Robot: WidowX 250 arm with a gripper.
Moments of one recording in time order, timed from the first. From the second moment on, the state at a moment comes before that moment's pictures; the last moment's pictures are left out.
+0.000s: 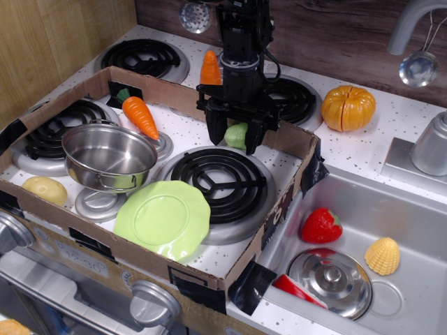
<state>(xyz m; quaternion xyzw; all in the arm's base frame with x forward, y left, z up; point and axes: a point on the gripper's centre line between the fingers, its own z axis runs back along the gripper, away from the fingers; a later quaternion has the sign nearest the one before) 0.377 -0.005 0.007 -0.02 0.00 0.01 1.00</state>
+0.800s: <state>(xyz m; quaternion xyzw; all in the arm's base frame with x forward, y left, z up) 0.350 0.017 0.063 0.02 -0.03 0.02 1.00</state>
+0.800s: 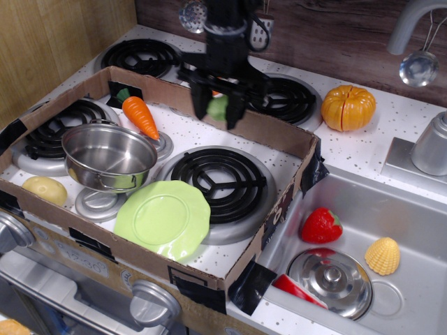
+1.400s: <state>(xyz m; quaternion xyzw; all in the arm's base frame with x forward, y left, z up) 0.296 0.074 0.085 0.03 -0.01 0.08 1.00</state>
